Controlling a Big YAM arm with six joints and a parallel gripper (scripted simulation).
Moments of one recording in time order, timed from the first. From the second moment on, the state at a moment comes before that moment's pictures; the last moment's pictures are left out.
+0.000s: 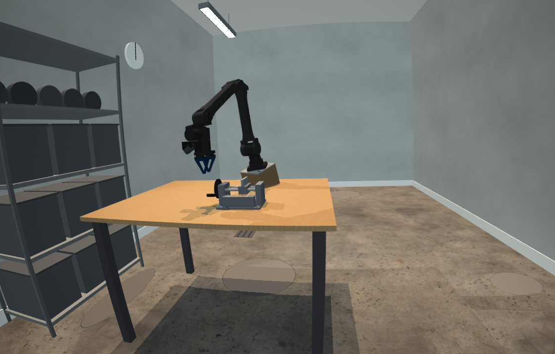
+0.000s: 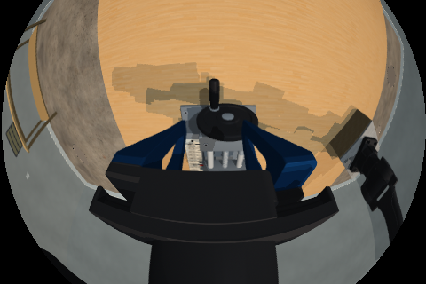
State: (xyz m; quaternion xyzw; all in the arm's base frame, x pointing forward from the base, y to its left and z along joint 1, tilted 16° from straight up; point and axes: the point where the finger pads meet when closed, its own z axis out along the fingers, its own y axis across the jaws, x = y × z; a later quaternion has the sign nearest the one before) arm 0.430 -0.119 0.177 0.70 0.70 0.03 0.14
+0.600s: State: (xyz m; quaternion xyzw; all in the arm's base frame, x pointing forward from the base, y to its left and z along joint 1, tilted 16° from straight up) arm 0.441 -0.123 0.134 0.70 0.70 0.03 0.14
